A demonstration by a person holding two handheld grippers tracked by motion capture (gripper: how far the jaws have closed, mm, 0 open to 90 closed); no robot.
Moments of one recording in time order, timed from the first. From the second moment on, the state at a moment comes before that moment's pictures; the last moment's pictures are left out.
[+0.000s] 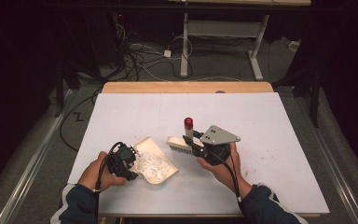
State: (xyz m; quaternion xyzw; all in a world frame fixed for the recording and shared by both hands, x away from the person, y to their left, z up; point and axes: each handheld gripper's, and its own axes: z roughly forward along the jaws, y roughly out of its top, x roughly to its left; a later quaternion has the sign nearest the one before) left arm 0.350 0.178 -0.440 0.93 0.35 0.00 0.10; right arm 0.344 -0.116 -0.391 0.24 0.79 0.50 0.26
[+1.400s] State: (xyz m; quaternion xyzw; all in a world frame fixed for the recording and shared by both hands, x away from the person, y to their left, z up) left arm 0.350 0.176 -0.442 0.93 0.35 0.00 0.10; right arm 0.328 -0.112 -0.387 0.22 0.80 0.52 0.20
